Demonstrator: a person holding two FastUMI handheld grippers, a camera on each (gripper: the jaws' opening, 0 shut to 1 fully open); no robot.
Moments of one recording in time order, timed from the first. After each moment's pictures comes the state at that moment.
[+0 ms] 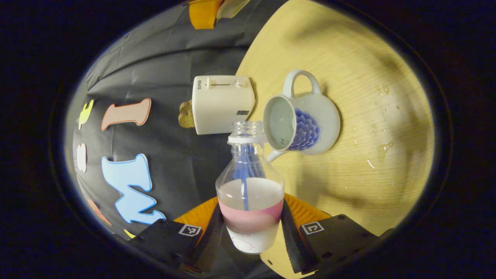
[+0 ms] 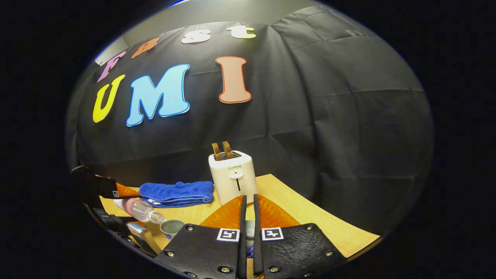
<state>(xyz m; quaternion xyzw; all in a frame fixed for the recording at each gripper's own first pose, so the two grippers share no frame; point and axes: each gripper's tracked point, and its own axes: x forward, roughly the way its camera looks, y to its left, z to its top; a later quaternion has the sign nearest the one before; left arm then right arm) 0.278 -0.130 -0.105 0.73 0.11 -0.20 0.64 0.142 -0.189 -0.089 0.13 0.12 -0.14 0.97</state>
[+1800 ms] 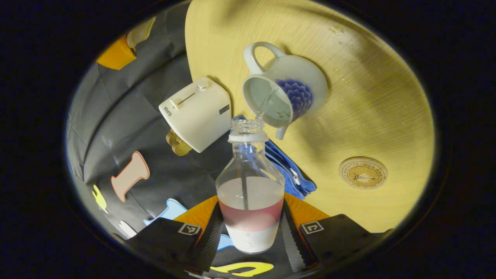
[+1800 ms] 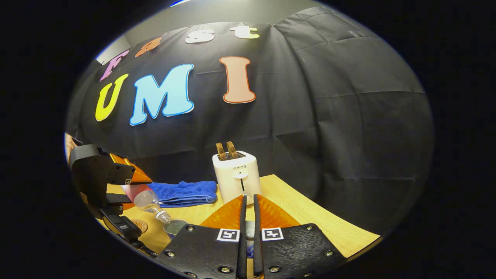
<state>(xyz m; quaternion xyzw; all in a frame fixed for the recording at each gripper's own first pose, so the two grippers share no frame) 0.296 -0.137 -0.062 0.90 0.09 -0.18 0.40 0.145 -0.183 -0.087 0.13 0.12 -0.14 0.98</state>
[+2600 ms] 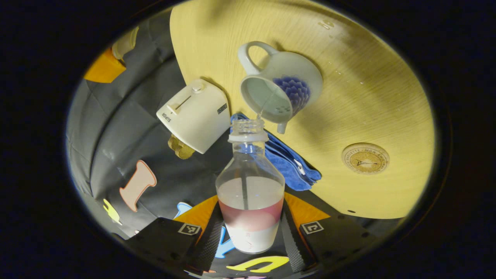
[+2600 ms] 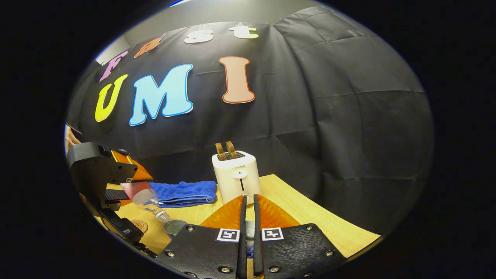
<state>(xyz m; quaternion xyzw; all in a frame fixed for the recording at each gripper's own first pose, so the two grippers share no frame) 0.294 -0.143 -0.049 0.92 0.09 -0.16 0.35 0.144 -0.185 -0.087 0.13 0.12 -0.14 0.98</state>
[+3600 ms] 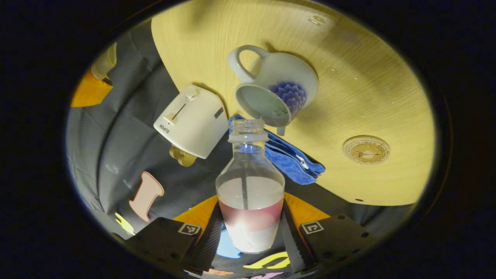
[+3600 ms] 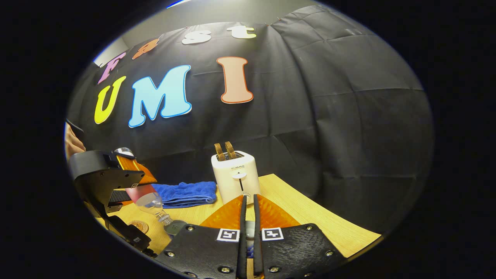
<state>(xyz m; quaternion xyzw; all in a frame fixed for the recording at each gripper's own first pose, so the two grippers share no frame) 0.290 -0.154 -0.047 0.94 0.09 -0.15 0.29 0.143 -0.187 -0.086 0.14 0.12 -0.14 0.97</state>
